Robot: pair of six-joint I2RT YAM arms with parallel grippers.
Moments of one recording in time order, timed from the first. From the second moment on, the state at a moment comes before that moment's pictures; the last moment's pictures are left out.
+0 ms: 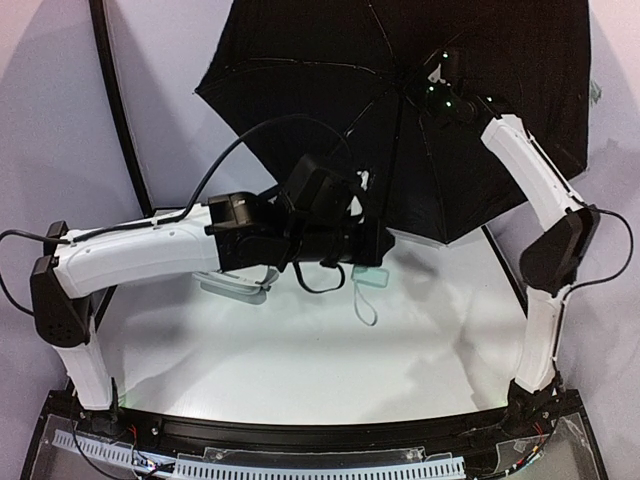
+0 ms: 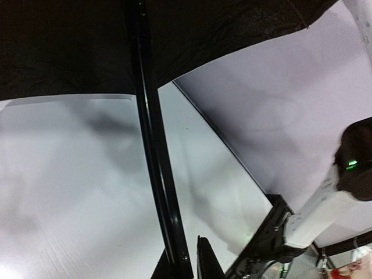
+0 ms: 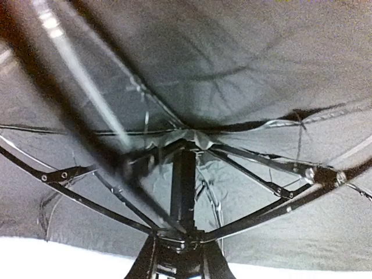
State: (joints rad) left arm -1.24 1.85 1.82 -0.45 -0.20 -0.59; right arm 0.37 2.01 2.39 -0.48 0.04 0.79
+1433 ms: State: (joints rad) left arm -1.36 2.05 1.66 0.13 -0.75 -0.33; right arm 0.33 1.02 1.01 0.19 -0.24 0.64
